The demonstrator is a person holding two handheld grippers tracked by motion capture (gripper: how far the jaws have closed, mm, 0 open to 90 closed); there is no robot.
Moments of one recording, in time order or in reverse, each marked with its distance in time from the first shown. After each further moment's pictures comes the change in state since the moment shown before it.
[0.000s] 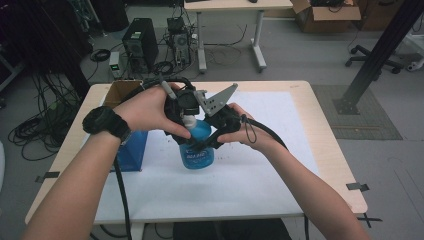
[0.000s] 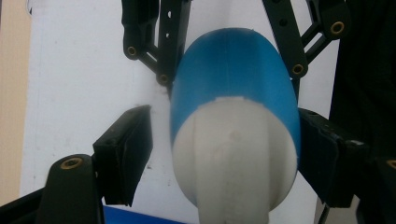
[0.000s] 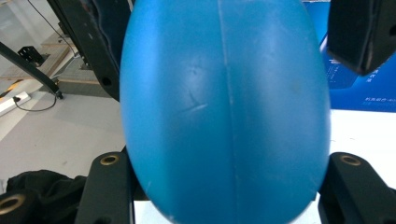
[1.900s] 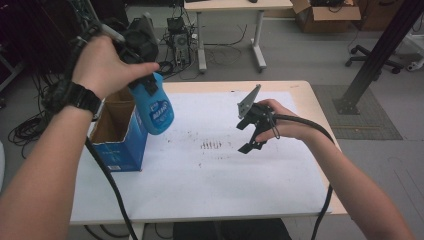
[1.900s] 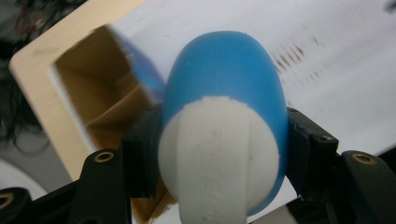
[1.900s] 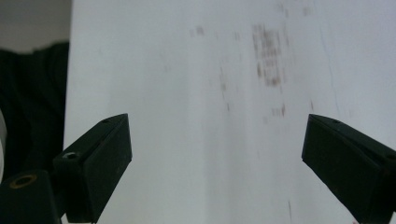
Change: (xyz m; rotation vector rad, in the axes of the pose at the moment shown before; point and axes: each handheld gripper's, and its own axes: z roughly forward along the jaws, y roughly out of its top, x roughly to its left) left arm 0.066 -0.057 -0.114 0.077 0.252 -0.918; right arm -0.006 -0.060 -0.076 0.495 -0.162 0.143
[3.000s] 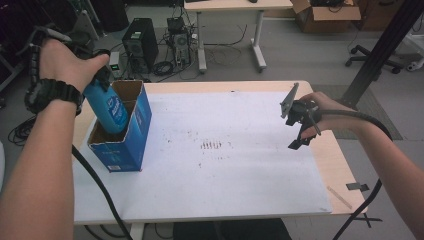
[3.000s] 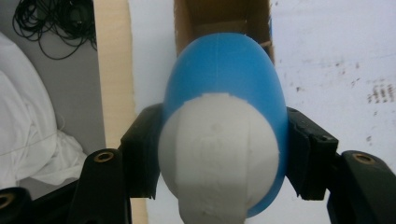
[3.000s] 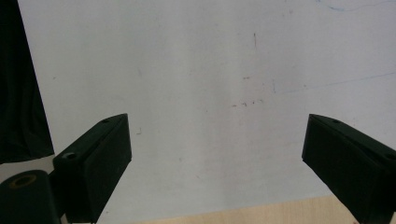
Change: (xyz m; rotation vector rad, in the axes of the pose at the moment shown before) left arm 0.083 -0.034 0.037 0.105 0.150 -0.395; right arm -0.007 -0.078 -0.061 0.288 -0.096 0.068
